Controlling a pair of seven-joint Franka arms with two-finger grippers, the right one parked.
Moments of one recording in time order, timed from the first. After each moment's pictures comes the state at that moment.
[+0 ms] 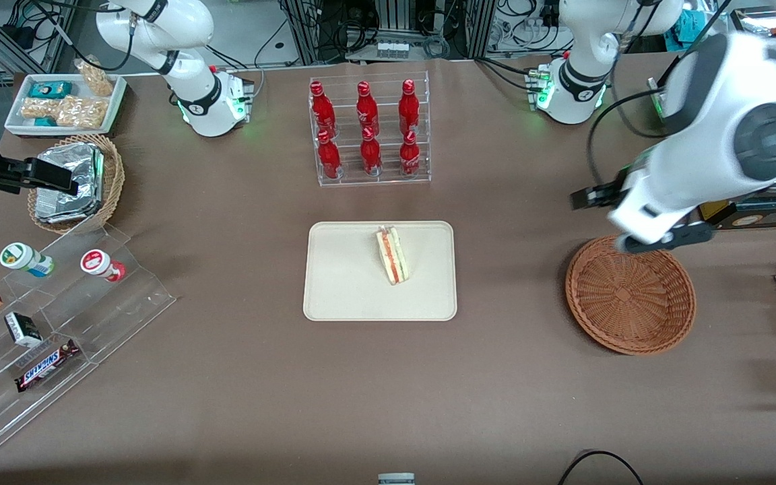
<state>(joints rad) -0.16 0.15 -0.07 -1.52 -0.05 1.33 -0.36</state>
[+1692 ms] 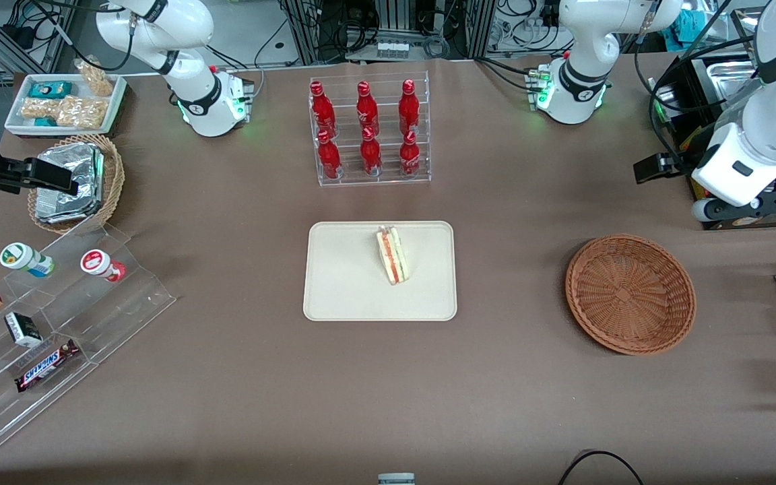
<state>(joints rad) -0.08 0.05 -0.06 -1.54 0.00 1.35 -0.25</state>
